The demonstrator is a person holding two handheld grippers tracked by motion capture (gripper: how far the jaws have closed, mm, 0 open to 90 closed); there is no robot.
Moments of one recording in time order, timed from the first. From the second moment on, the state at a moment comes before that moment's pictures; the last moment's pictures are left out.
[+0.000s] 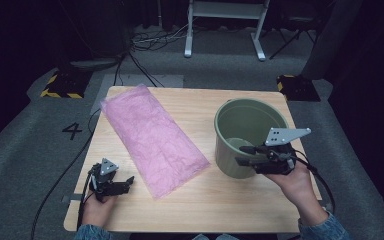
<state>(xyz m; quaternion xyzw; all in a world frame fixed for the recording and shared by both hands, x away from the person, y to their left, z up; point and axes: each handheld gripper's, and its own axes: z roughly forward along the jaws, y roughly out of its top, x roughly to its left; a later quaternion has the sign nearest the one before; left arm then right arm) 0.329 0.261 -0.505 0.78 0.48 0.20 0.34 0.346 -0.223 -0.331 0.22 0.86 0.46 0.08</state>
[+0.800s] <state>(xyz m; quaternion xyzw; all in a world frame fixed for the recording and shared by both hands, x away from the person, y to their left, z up) 0.329 0.261 -0.505 0.78 0.48 0.20 0.34 0.255 -0.184 -0.325 0.12 0.89 0.44 0.01</state>
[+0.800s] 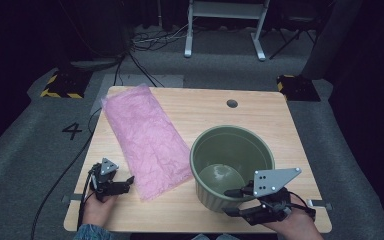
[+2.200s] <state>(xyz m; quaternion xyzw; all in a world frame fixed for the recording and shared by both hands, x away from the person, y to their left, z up) 0.329 0.261 -0.505 0.78 0.49 0.20 0.34 0.334 -0.343 -0.375 0.33 0.81 0.45 0.18</state>
